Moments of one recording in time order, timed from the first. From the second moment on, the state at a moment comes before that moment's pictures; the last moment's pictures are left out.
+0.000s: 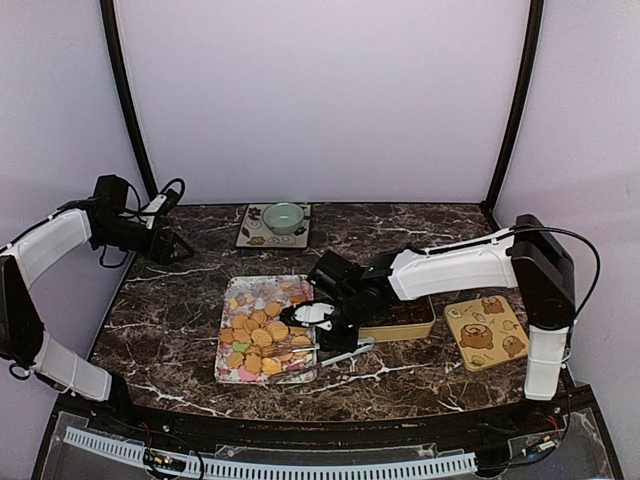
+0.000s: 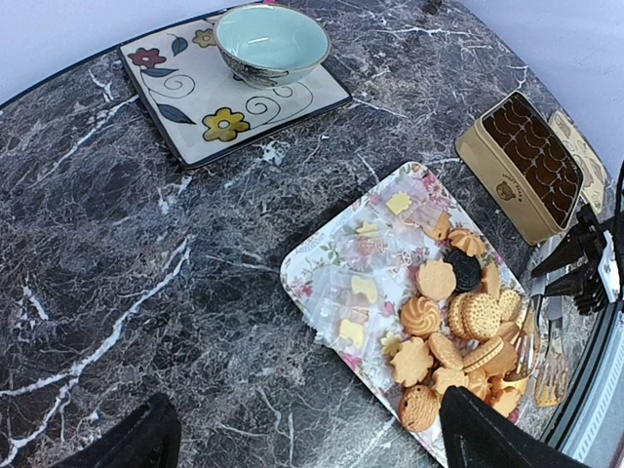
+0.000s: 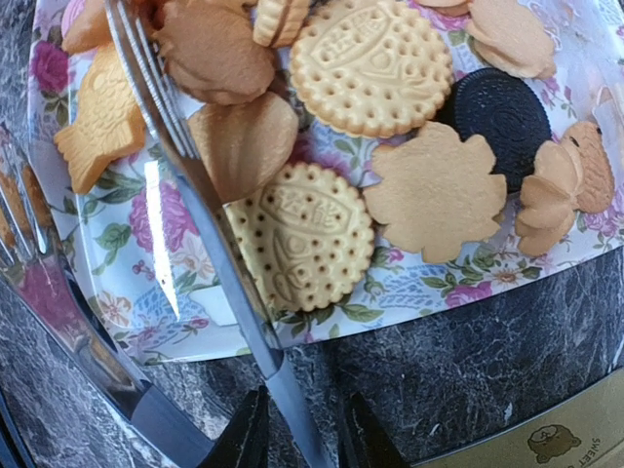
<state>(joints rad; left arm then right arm) 0.06 1.36 1.10 -0.72 0.65 0.39 1.07 1.96 1.37 -0.59 -0.12 -0.38</state>
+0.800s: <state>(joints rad) 0.06 1.34 1.13 -0.83 0.79 0.52 1.13 1.82 1.28 -0.59 0.00 -0.39</state>
